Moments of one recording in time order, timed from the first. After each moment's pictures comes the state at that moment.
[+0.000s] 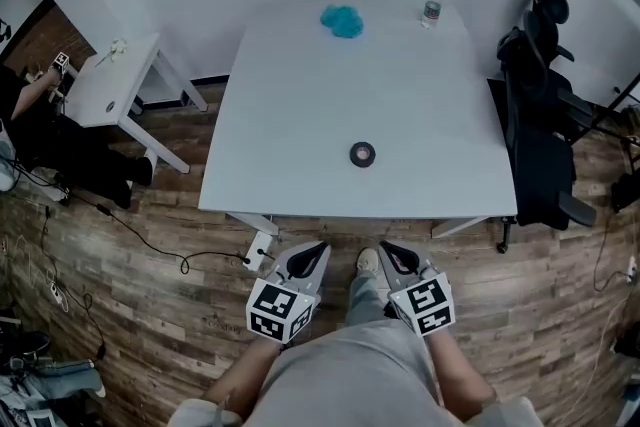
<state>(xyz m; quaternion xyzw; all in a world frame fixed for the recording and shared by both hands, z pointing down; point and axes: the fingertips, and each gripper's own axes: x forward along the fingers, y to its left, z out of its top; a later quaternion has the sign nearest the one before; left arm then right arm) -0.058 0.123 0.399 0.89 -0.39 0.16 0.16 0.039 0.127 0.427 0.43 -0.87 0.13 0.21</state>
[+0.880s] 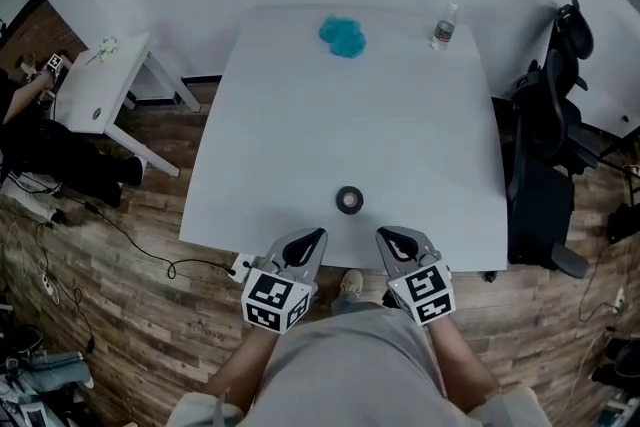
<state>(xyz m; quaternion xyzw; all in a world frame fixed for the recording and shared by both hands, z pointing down) -0.019 -0.034 0.385 0.88 -0.42 0.13 0.17 0.079 -0.037 0.412 0.39 -0.88 0.11 0.23</state>
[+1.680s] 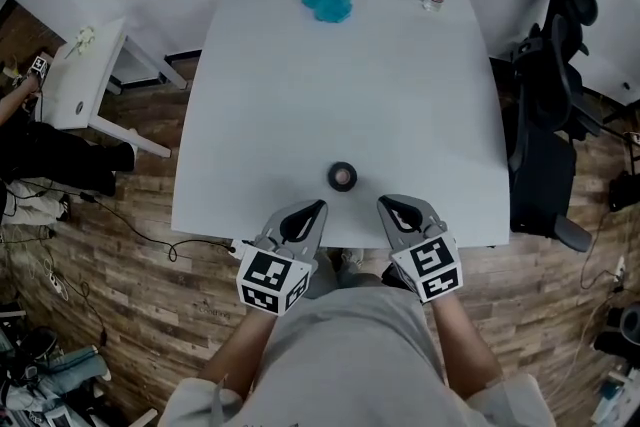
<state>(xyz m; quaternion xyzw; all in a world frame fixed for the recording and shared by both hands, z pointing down) -0.001 -0.066 0.381 0.89 -0.40 0.15 0.17 0.093 -0.069 0.411 0.40 -0.87 0.13 0.23</state>
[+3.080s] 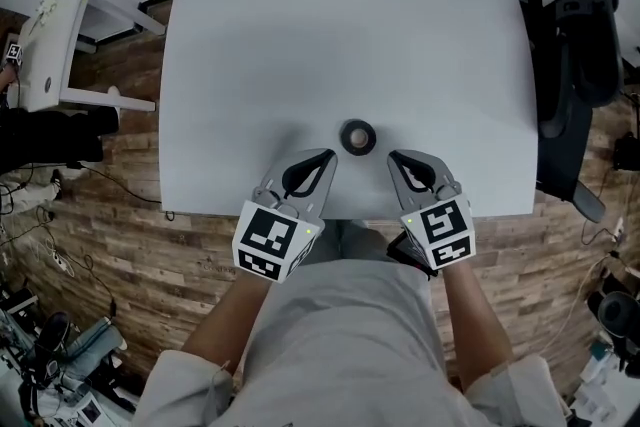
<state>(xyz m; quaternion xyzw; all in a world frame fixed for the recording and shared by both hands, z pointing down) -0.015 -0.122 0.436 0.90 -0.34 0.19 0.19 0.074 -0.113 0.482 0.41 -0.85 0.17 0.28</state>
